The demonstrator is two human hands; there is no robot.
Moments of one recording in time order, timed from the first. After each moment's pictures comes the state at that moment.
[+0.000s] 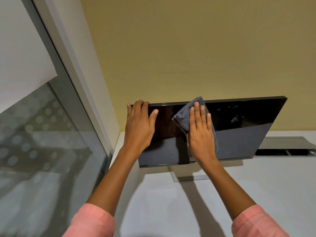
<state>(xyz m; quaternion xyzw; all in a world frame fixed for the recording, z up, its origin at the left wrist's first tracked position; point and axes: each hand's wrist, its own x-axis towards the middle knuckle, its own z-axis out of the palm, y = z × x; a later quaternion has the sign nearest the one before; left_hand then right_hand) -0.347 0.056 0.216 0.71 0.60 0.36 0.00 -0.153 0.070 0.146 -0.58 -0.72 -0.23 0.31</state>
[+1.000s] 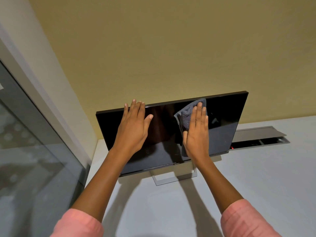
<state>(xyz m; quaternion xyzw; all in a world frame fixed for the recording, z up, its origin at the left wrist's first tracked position) -0.291 0.076 0.221 0.80 0.55 0.26 -0.03 -0.086 0.076 0.140 -0.67 -0.65 -0.11 0.33</state>
